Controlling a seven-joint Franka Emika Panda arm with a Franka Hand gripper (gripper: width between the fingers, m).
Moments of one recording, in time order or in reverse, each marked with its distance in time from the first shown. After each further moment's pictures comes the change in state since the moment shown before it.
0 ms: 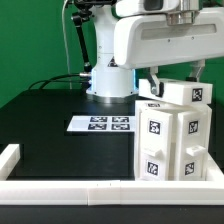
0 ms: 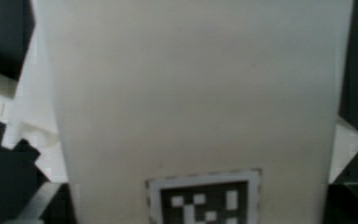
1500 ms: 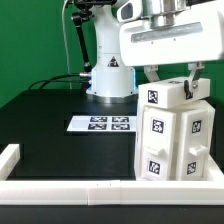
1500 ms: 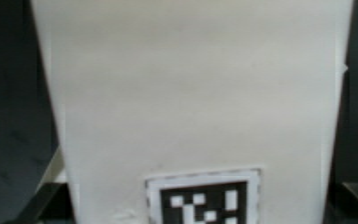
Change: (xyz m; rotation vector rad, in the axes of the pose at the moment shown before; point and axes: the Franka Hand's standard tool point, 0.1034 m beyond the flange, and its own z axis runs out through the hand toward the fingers) arm 0.000 0.004 0.000 0.054 0.058 1.271
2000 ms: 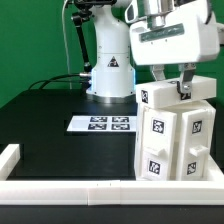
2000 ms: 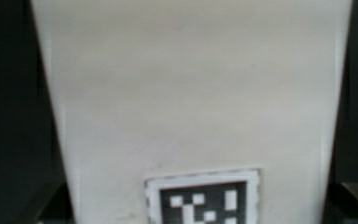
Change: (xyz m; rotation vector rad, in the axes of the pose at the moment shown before) arm 0.002 0.000 -0.001 0.011 -0.018 0.472
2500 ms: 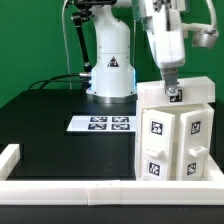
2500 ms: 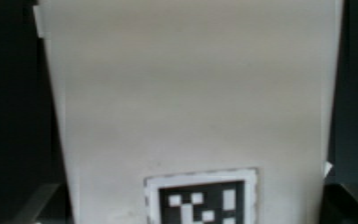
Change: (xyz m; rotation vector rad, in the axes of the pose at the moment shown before) arm 0.005 0.003 0.002 -0.004 -0.026 0.346
